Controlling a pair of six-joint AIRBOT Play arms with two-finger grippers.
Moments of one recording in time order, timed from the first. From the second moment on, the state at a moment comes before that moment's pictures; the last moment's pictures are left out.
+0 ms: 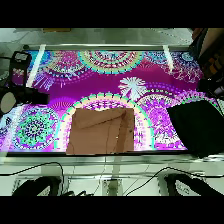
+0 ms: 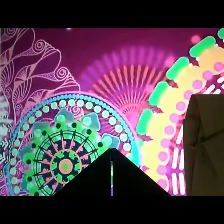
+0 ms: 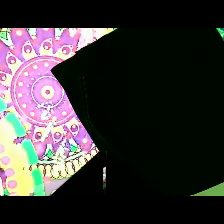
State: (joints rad) left arm -0.24 -0.94 1.24 1.93 -1.23 -1.65; right arm -0.04 -1.16 1.63 -1.84 1.66 1.75
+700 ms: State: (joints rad) left arm -0.24 -0.94 1.24 1.93 -1.23 -1.65; right arm -0.04 -1.16 1.63 -1.84 1.63 1.75
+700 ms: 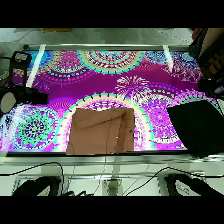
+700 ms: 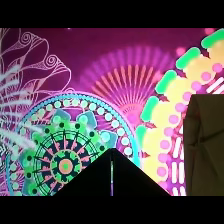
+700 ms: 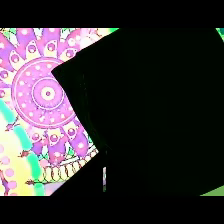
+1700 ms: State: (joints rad) left arm -0.24 -0.94 1.24 1.93 -1.24 -1.65; right arm -0.04 -1.10 0.68 -0.92 1.35 1.16
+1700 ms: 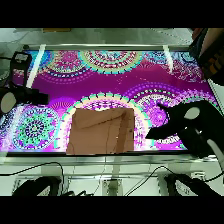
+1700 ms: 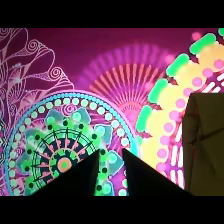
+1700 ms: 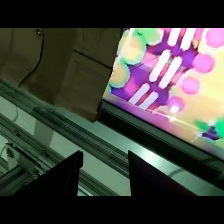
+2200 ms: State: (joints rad) left arm -0.16 -1.01 1.12 1.87 -1.24 -1.48; right arm -0.04 -1.27 0.41 -0.61 1.15 1.14
